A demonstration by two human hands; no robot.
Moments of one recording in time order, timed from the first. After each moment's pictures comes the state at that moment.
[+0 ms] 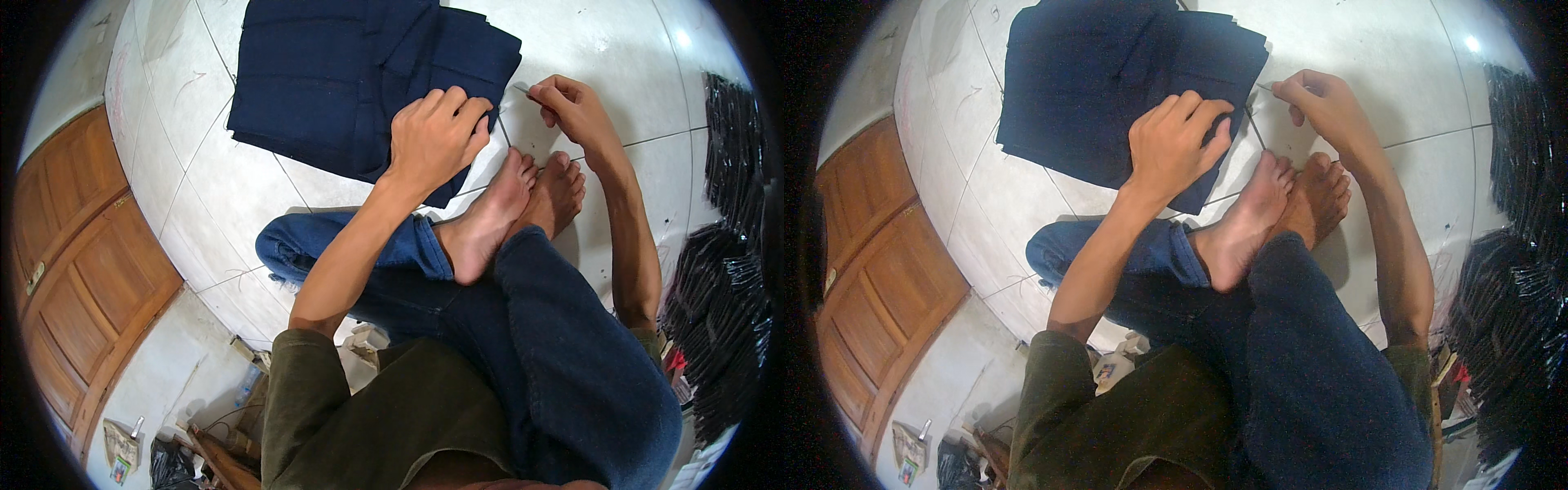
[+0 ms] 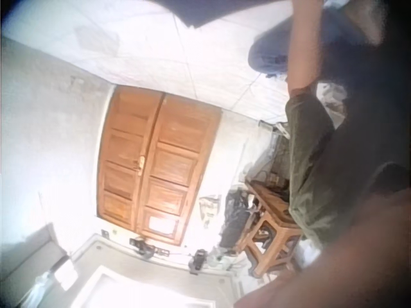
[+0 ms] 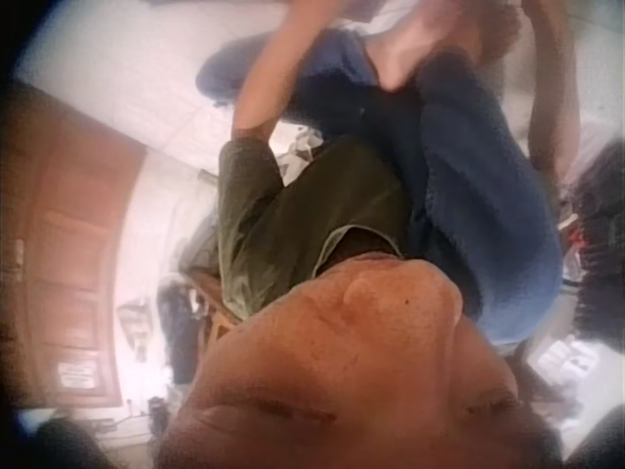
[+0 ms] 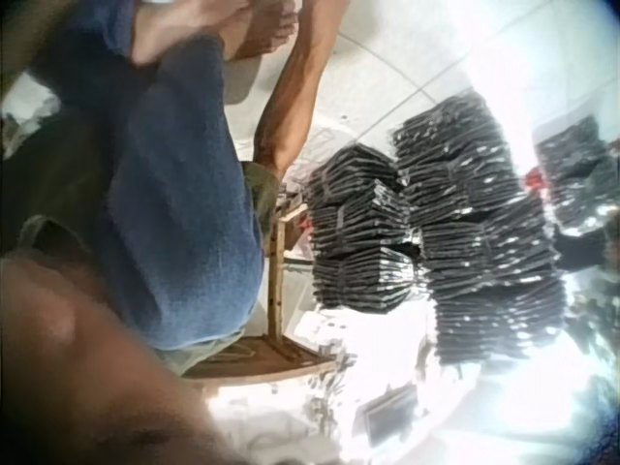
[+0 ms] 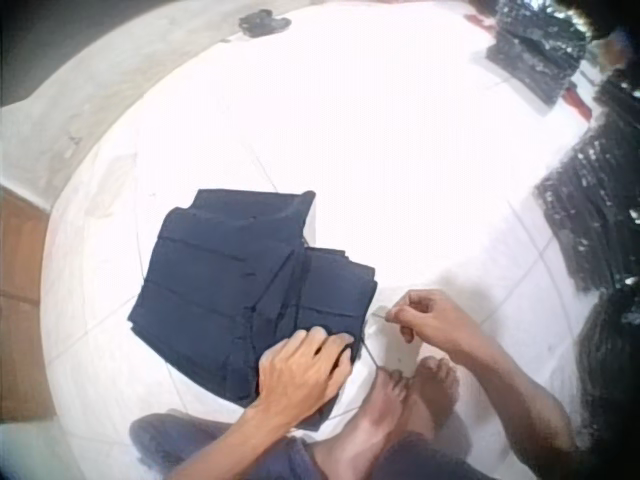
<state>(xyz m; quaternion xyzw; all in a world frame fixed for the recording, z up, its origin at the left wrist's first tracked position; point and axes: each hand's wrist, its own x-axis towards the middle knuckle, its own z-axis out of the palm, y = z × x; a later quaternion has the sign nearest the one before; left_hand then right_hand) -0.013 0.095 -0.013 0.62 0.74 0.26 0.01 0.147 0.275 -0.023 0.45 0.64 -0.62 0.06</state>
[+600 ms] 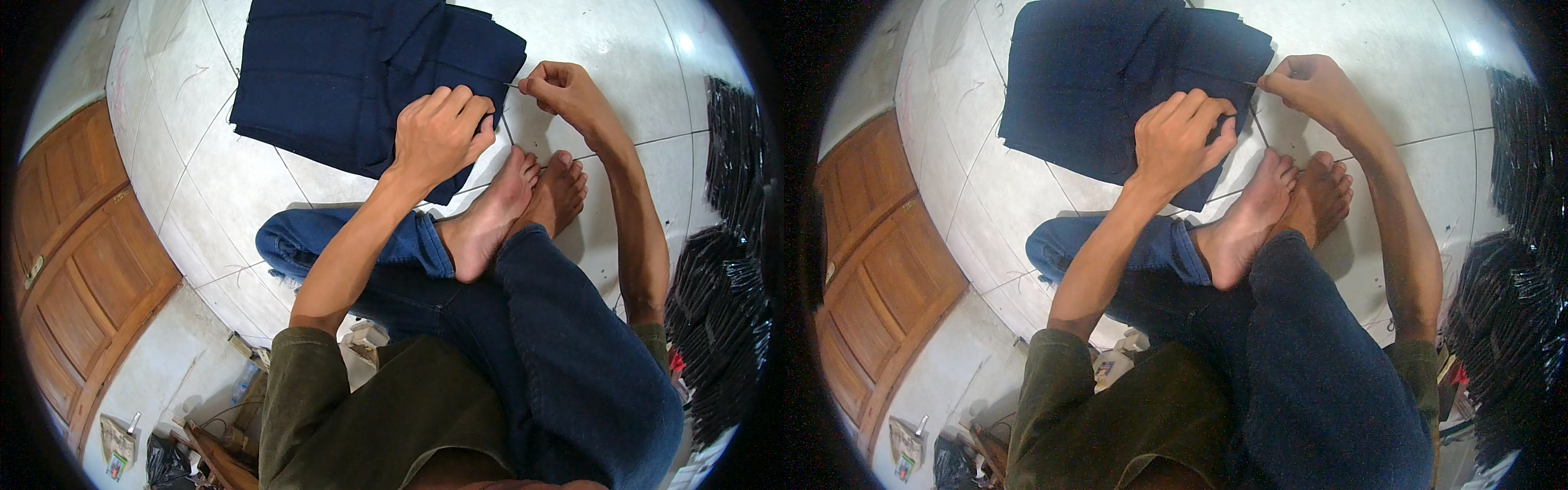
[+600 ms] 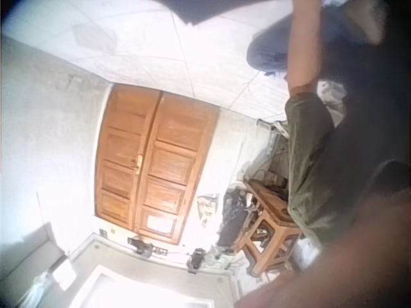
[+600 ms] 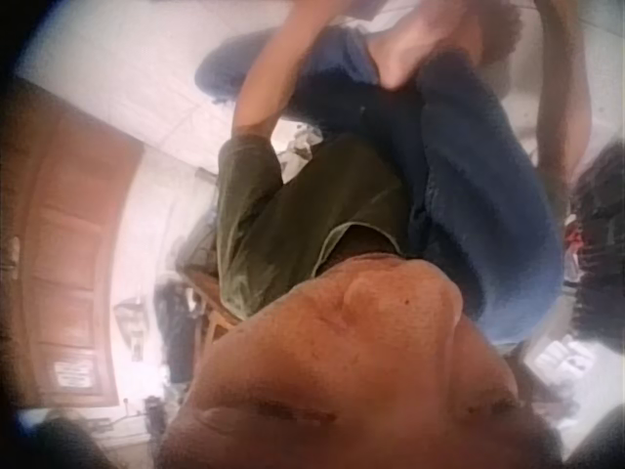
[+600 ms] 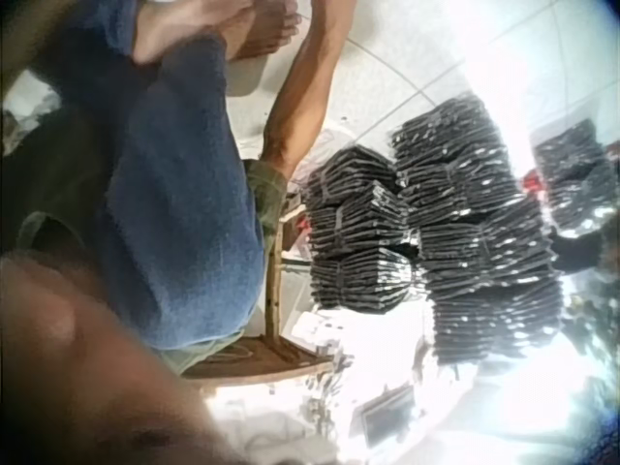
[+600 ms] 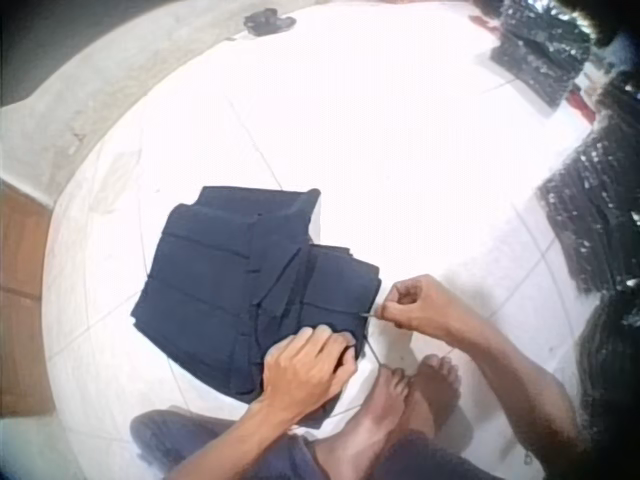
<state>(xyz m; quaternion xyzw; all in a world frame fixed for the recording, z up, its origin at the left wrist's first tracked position) -0.014 0.093 -0.026 0.63 0.72 0.30 -0.01 0.128 0.283 -0.028 0.38 0.70 -0.60 0.06</state>
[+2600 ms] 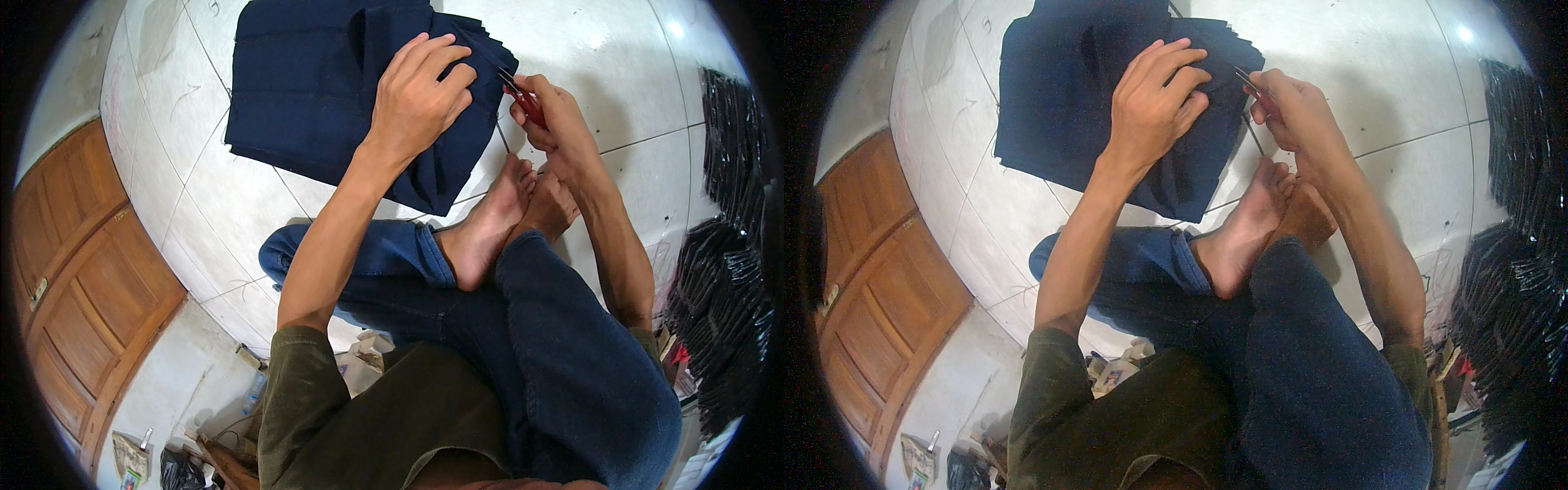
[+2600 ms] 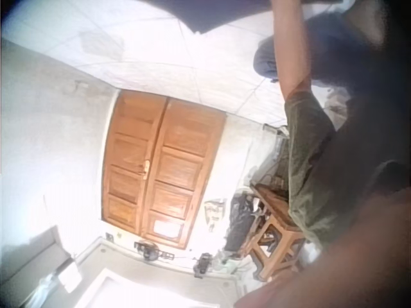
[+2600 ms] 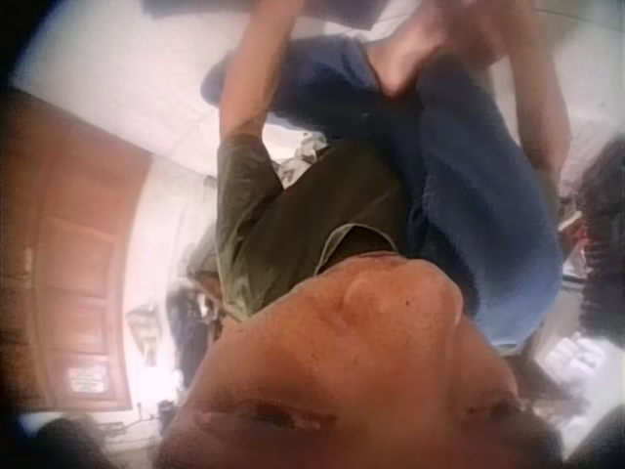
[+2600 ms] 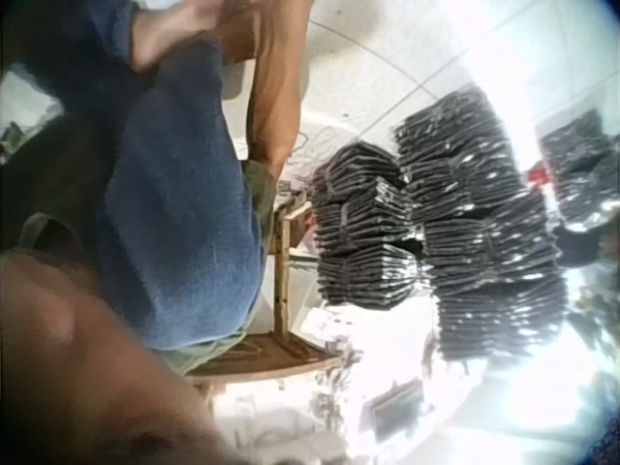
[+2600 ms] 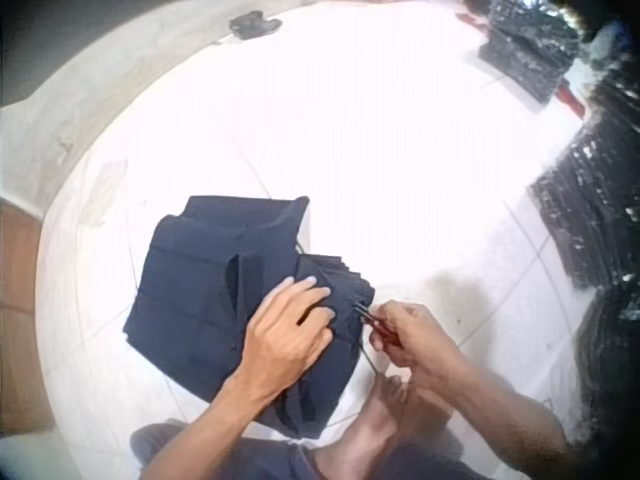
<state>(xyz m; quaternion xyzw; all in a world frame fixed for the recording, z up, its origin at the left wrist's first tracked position) -0.068 0.129 -0.023 0.69 0.66 0.30 -0.02 0.117 0.245 -0.002 0.49 0.41 -0.77 -0.03</state>
